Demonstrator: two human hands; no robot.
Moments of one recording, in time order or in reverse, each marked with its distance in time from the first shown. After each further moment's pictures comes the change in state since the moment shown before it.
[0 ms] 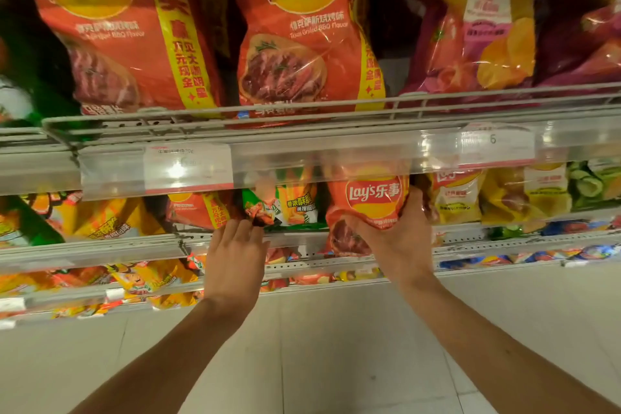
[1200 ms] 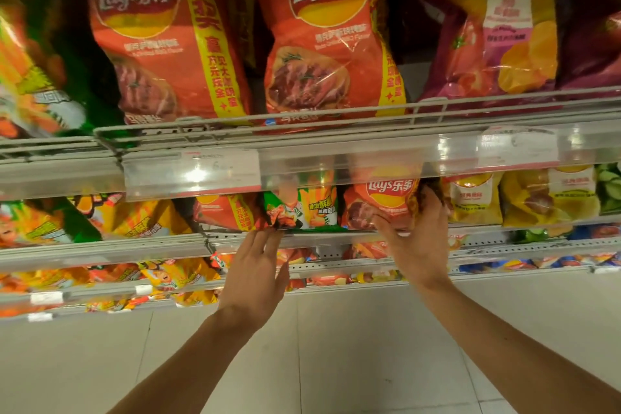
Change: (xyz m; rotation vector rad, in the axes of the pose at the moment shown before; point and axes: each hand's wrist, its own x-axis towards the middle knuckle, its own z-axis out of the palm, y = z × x) left_hand -0.019 -0.010 -0.006 -0.310 -0.186 -0.014; right_hand 0.010 0.031 0.009 -0.059 0.053 -0.104
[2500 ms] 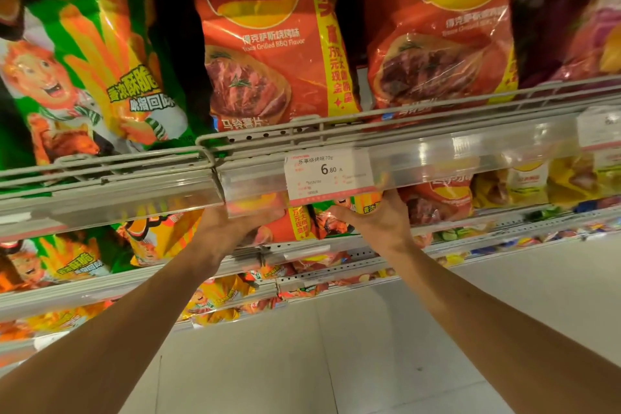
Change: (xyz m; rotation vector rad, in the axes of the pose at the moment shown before) left_hand 0.061 -0.131 -0.098 -1.098 -0.245 -0.412; right_hand -0.012 -0.093 0.134 0.148 -0.124 0.157
